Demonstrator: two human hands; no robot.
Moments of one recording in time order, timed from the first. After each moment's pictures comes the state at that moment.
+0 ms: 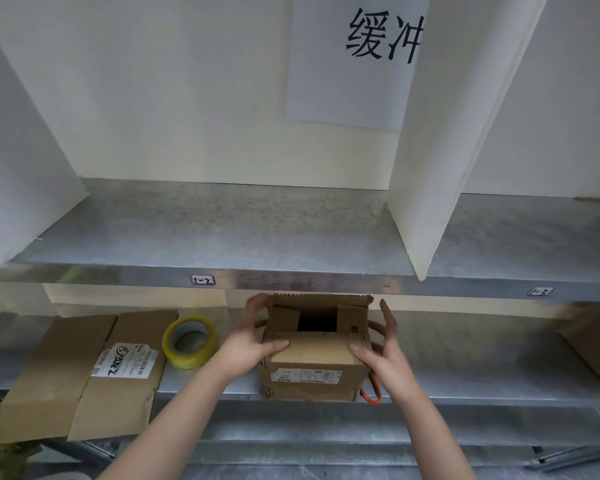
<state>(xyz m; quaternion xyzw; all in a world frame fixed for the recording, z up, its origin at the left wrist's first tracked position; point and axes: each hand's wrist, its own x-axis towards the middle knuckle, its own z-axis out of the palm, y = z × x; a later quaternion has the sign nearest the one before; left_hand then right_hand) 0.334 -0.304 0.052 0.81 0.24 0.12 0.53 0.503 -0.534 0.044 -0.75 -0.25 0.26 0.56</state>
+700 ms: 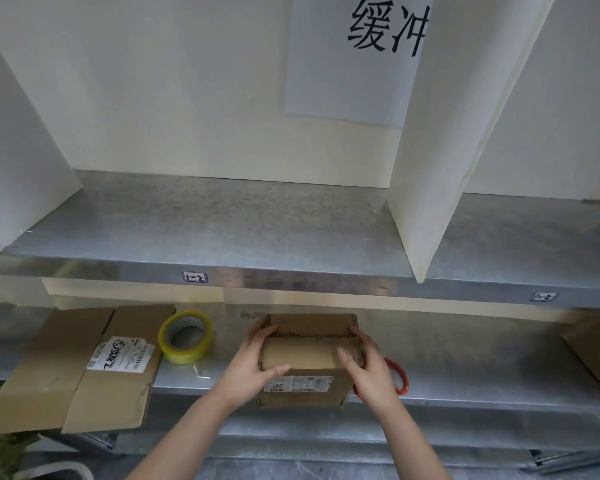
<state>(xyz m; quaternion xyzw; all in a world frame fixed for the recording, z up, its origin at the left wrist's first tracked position) 0.326 -0.329 0.009 0.86 0.26 0.09 0.44 0.492 -0.525 0.008 -0.81 -0.26 0.22 0.48</state>
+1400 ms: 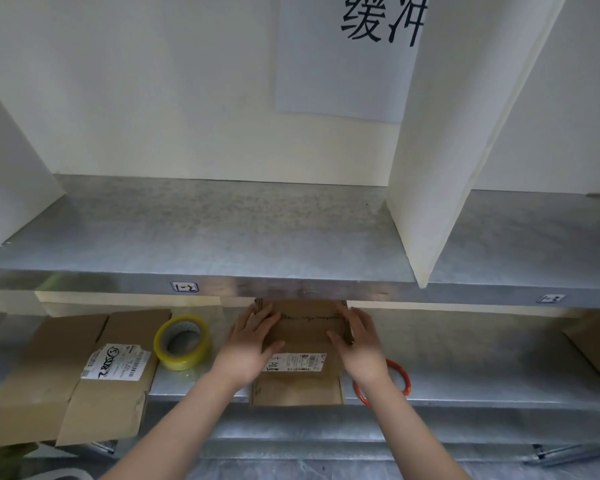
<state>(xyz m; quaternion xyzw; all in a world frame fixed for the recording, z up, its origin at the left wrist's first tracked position) 0.357 -0.298 0.015 0.95 0.24 0.02 0.21 0.519 -0.484 0.006 -0.85 -0.31 0.13 0.40</state>
